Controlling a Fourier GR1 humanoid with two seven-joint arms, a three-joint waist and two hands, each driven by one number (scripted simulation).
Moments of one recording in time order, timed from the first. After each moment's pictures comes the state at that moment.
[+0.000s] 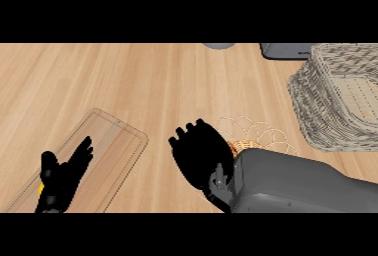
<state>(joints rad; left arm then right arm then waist) 0.10 0.35 -0.15 -1.41 0.24 0.13 0.19 -1.02 -0.38 1.01 -1.63 0.05 0.66 0.97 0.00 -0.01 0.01</state>
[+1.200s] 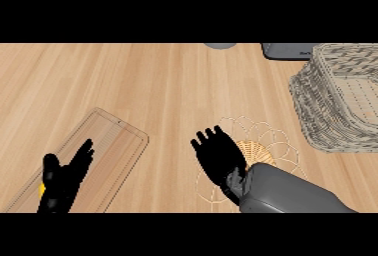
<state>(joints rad) 0.13 0.31 -0.13 -1.46 0.18 0.12 0.23 -0.71 -0.34 0.97 -1.52 0.53 0.63 0.72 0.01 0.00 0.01</state>
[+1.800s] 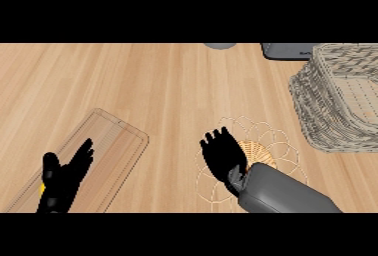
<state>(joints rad) 0.12 0.29 -0.10 -1.45 0.16 0.09 0.24 -0.65 -0.31 0.94 -1.41 0.69 0.69 0.65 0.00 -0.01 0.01</state>
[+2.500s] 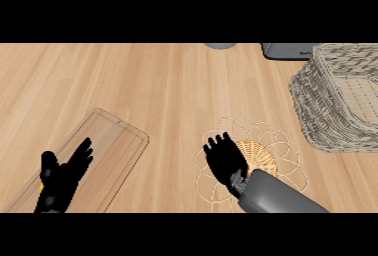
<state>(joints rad) 0.11 0.28 -0.06 -1.44 0.14 0.06 0.24 -0.55 -0.26 0.91 -1.32 0.88 0.63 0.52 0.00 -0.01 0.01</state>
